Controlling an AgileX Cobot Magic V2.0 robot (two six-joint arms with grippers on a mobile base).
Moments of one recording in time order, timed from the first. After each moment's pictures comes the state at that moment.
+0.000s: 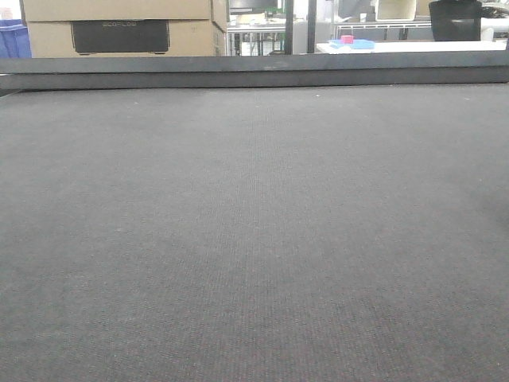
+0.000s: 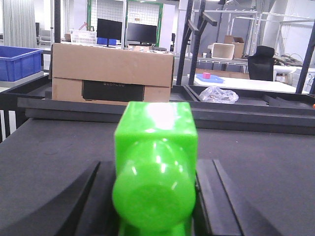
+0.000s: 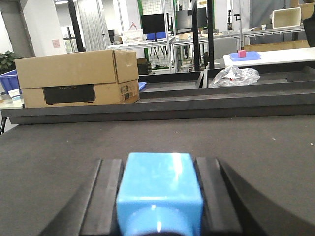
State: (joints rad) left arm -0.04 0.27 -0.53 -0.13 0.26 0.05; right arm 0.08 0.45 -0.55 0.02 0.15 0.15
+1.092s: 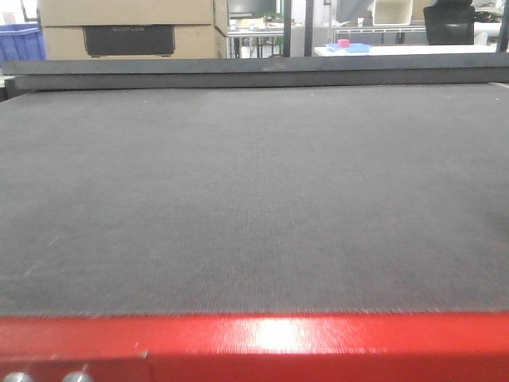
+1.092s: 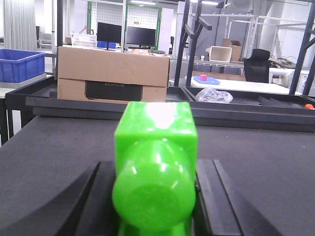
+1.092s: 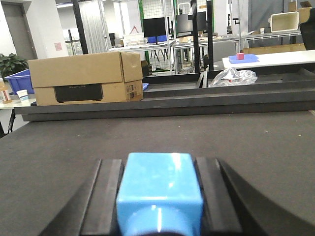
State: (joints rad) left arm -0.04 0.27 -0.53 -0.13 0.26 0.05; right arm 0.08 0.45 -0.55 0.02 0.15 0.15
